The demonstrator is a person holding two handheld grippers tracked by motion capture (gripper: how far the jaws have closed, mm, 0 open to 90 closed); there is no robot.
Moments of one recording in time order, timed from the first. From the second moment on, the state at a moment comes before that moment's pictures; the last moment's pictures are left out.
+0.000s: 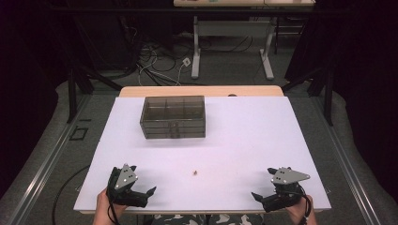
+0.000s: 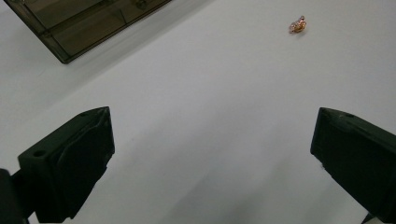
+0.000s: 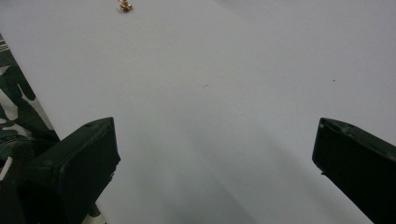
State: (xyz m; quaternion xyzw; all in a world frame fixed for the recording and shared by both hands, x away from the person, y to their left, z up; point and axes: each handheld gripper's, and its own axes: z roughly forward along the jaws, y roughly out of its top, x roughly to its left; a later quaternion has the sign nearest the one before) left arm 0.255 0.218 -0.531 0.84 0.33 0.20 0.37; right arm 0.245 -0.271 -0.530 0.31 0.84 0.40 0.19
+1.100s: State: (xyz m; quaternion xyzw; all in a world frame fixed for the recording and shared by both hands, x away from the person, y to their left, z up) left arm 0.278 0.195 -0.523 0.86 0.36 0.19 0.32; right arm 0.246 -0.270 -0.531 0.31 0.84 0.40 0.18
